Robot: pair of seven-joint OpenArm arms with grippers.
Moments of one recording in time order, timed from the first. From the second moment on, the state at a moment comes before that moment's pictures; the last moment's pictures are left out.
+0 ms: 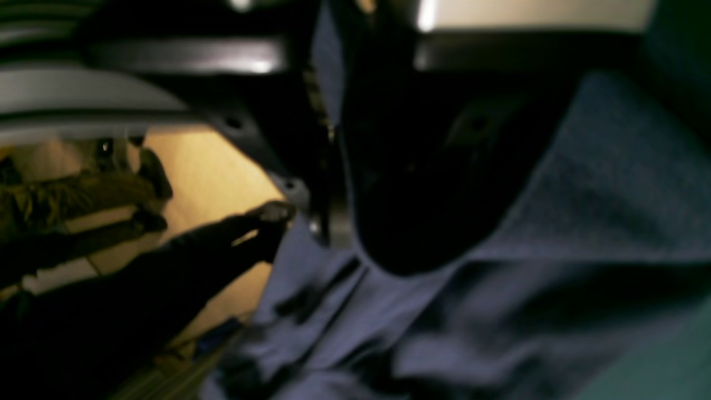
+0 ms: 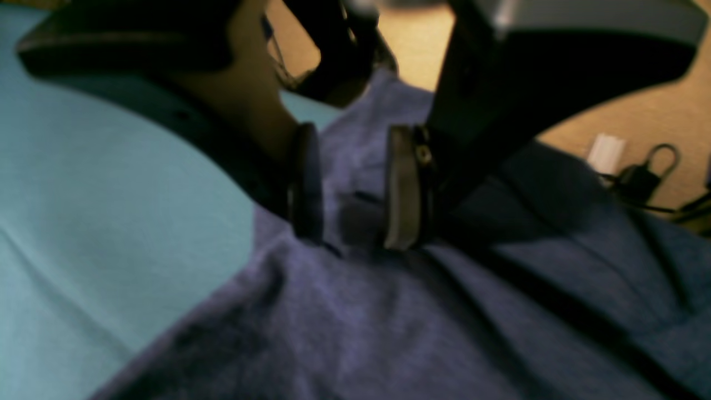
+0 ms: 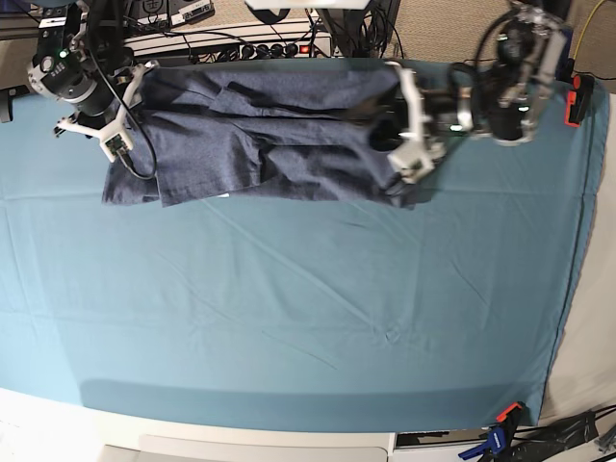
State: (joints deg) left arm 11.6 -23.1 14.7 105.8 -54.6 -39.0 52.6; right arm -32.3 26.9 22.9 119.1 19.2 33.4 -58.9
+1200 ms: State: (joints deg) left arm 5.8 -11.8 25.6 100.5 -44.5 -34.4 48.5; right arm -32.2 24.6 22.9 119.1 19.2 33.3 -58.7
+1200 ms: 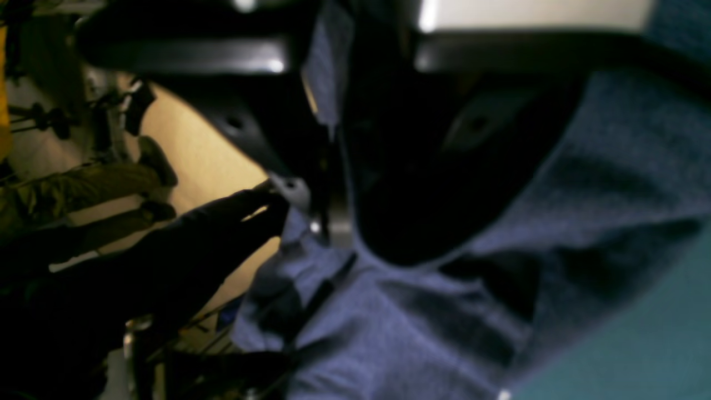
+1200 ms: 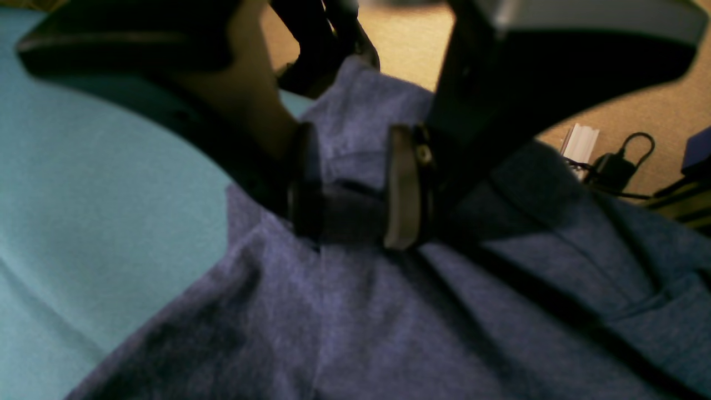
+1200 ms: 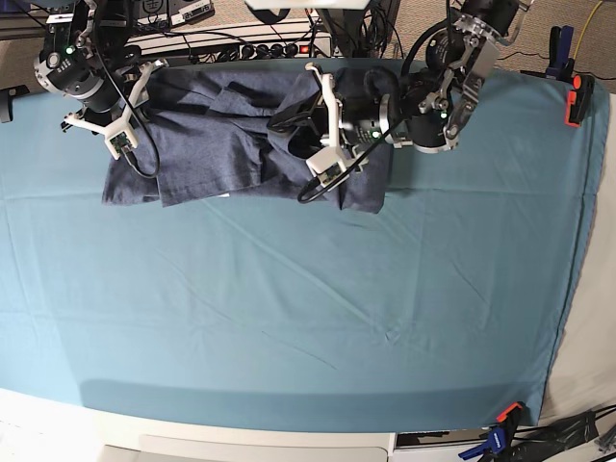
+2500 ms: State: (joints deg) left arm 5.1 -6.6 37.1 100.2 -28.1 -34.2 41.6; right arm -32.2 24.6 22.9 119.1 19.2 33.3 -58.3
